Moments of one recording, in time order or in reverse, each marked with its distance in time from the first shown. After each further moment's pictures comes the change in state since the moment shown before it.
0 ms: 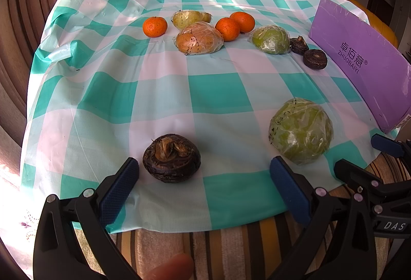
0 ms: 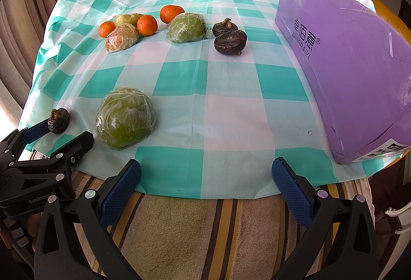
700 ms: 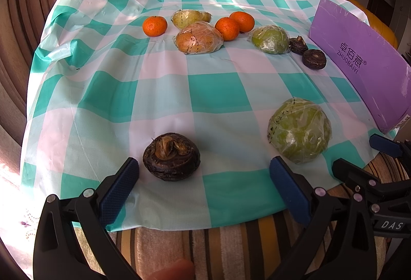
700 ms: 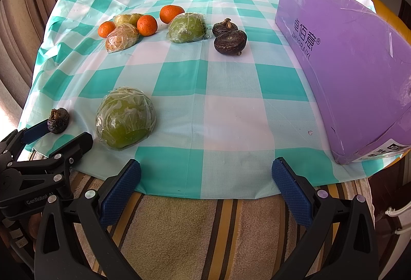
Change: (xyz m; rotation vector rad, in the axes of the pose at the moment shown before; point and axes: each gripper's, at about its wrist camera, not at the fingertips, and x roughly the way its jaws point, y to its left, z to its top) left arm -0.001 0.002 0.000 -0.005 0.007 -0.013; right arm 0.002 0.000 0.000 -0.002 0.001 -0.002
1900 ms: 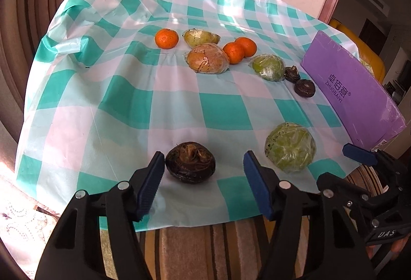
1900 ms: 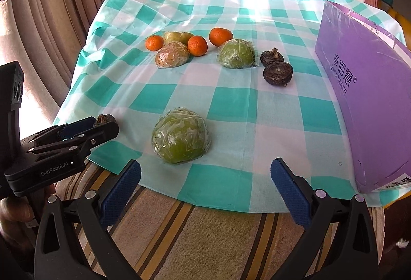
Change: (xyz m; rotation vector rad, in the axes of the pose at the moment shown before) left arm -0.024 0.028 0.003 -0.083 -0.069 -0.094; right arm -0.019 0.023 0.010 -0.097 -0.089 0.195
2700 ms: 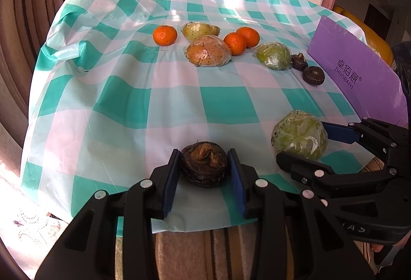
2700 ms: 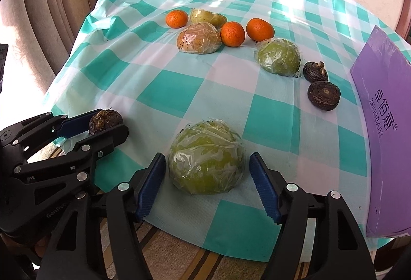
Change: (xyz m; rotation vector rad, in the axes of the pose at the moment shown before) left arm 0.010 -0.006 -0.003 0.043 0.015 0.054; right arm 0.045 0.037 0.023 -0.179 0.098 -0.014
